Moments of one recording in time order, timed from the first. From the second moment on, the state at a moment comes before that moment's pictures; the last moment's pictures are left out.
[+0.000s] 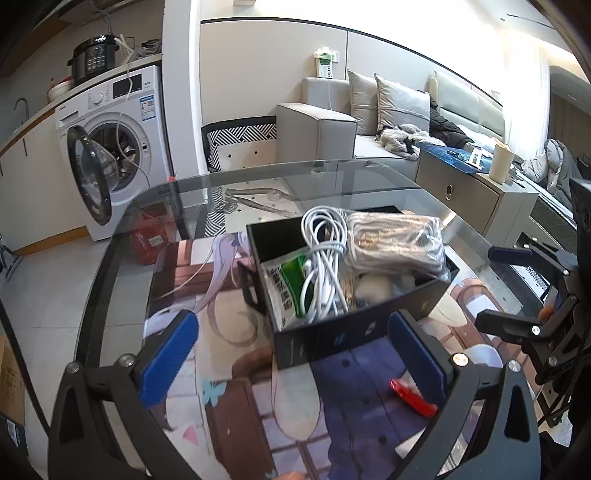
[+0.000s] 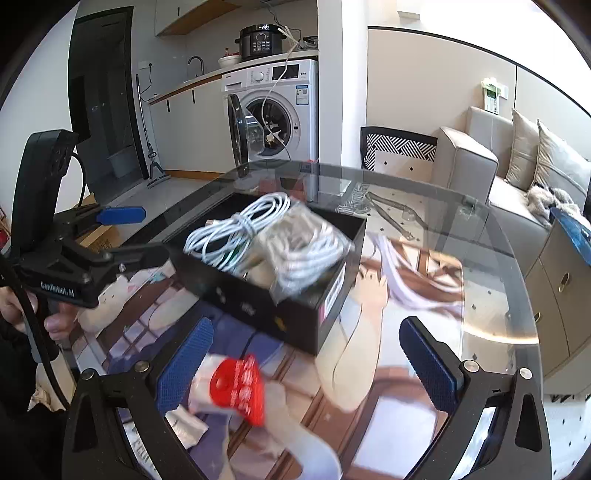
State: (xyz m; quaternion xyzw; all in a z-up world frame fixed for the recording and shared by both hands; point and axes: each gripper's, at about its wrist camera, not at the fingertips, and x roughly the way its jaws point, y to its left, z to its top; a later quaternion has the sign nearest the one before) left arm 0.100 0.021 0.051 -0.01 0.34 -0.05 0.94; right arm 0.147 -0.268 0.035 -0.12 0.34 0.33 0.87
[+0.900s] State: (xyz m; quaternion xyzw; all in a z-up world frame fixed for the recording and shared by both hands) left arm 0.020 -0.051 0.012 0.01 0.37 -0.06 0.93; right arm 0.067 -0.310 0.019 -0.09 0.33 0.30 0.89
